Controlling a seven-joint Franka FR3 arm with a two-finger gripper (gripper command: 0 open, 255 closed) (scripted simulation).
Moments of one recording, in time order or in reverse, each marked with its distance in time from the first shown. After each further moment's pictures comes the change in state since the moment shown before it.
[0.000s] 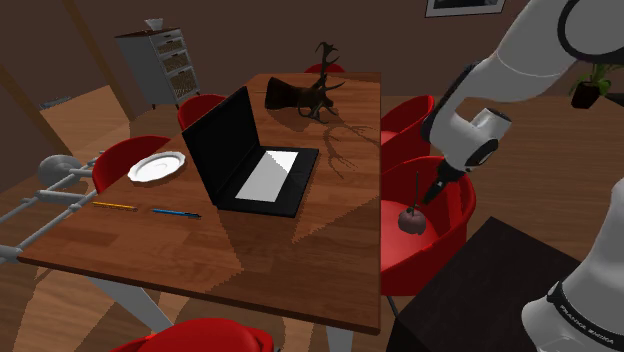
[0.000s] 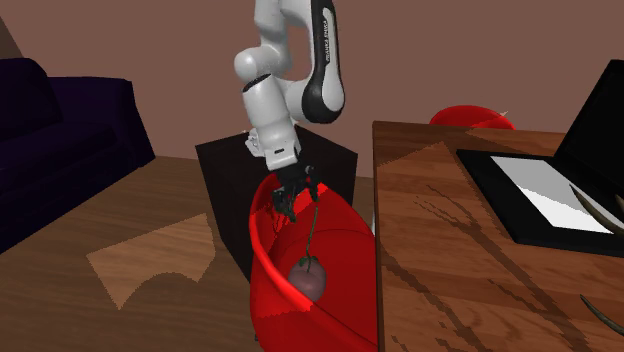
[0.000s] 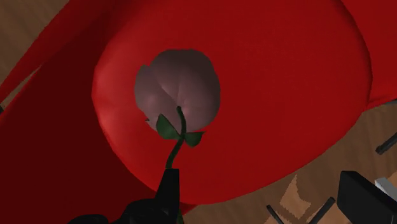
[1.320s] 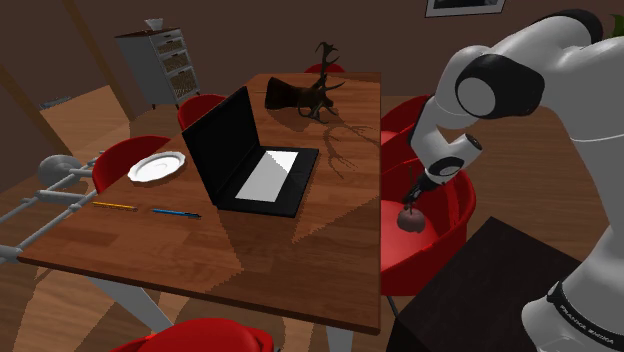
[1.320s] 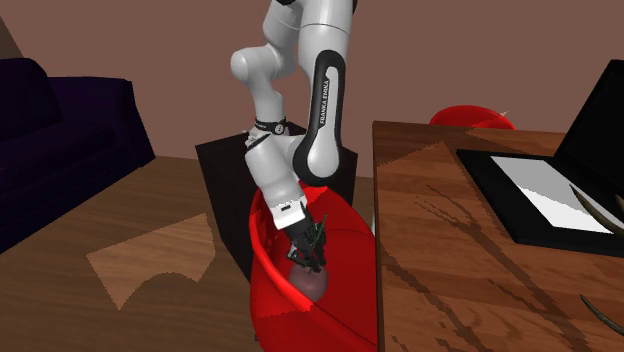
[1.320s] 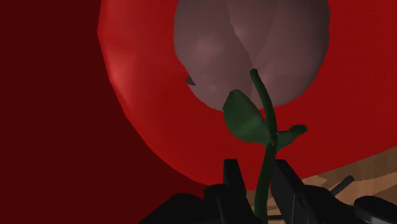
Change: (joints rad) arm -0.264 0.433 0.221 0.384 0.473 -0.150 -0.434
